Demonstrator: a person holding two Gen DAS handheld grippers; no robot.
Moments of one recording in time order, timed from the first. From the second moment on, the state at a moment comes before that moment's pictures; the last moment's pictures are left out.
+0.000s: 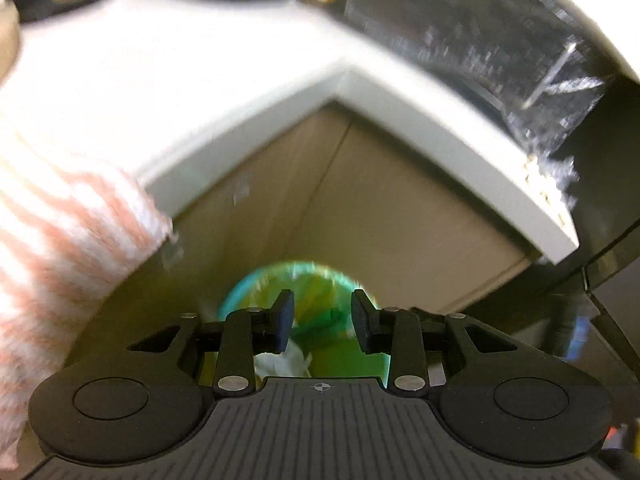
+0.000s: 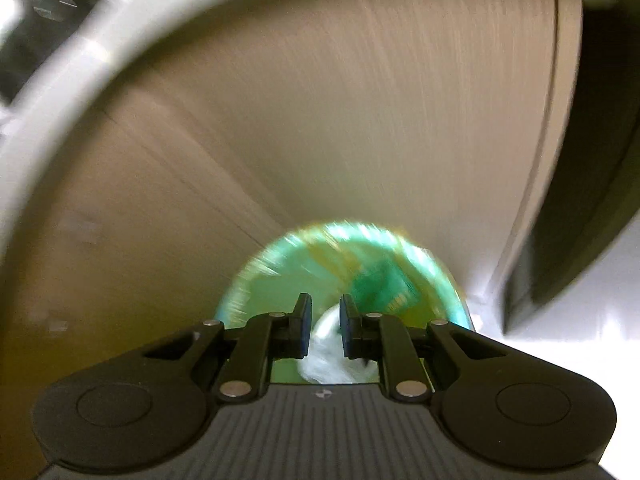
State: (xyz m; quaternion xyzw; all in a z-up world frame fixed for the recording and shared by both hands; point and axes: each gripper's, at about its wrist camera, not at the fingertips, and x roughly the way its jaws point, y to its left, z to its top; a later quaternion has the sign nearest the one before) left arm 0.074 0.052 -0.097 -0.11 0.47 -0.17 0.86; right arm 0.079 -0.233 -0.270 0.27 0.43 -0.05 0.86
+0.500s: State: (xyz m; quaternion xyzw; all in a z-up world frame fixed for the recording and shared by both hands) left arm -0.048 -0.002 -0.039 -0.04 0.31 -0.12 0.94; right arm -0.045 -0.188 -0.091 0.08 0.24 0.13 0.96
